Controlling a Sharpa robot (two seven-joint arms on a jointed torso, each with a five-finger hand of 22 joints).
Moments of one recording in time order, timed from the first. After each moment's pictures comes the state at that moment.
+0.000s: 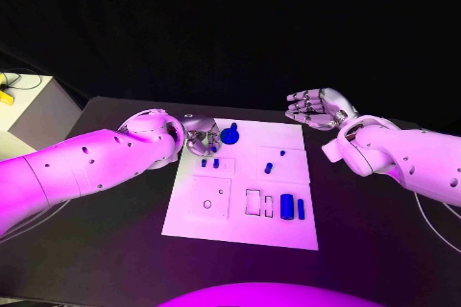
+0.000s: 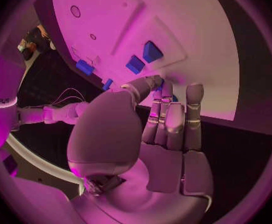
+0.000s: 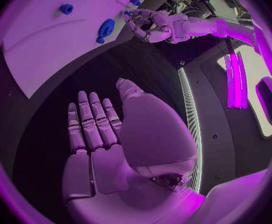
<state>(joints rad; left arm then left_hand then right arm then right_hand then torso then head) 1.24 -0.64 -0.04 1.26 -1.51 -0.04 0.00 1.39 -0.18 0.56 -0.06 0.32 0.98 0.15 0.32 0.30 1.06 0.07 0.53 0.10 1.32 0.01 1.45 0.93 0.17 1.03 0.11 1.20 0.74 1.27 -0.82 -0.14 1.34 -0.65 -0.48 0.31 1.46 -0.07 0.16 0.22 0.35 0.73 0.19 0.13 0.10 0.88 0.23 0.07 0.06 0.82 0.21 0.14 0.10 0.13 0.44 0.29 0.14 0.05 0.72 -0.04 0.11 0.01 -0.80</state>
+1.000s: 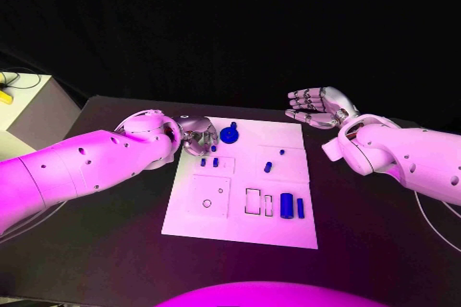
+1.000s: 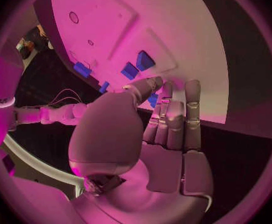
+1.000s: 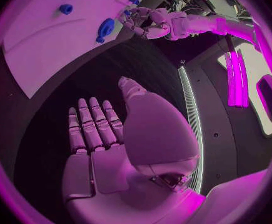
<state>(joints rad) 1.24 -0.65 -0.04 1.26 -1.51 -0.03 -0.02 1.38 -0.18 0.55 -0.06 0.32 0.82 0.13 0.18 0.25 1.01 0.07 0.56 0.15 1.25 0.01 1.43 0.83 0.17 0.96 0.11 1.14 0.65 1.27 -0.83 -0.14 1.34 -0.63 -0.48 0.31 1.41 -0.10 0.19 0.20 0.32 0.69 0.19 0.10 0.09 0.75 0.24 0.06 0.06 0.67 0.23 0.08 0.07 0.13 0.36 0.30 0.10 0.05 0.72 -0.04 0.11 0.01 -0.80</state>
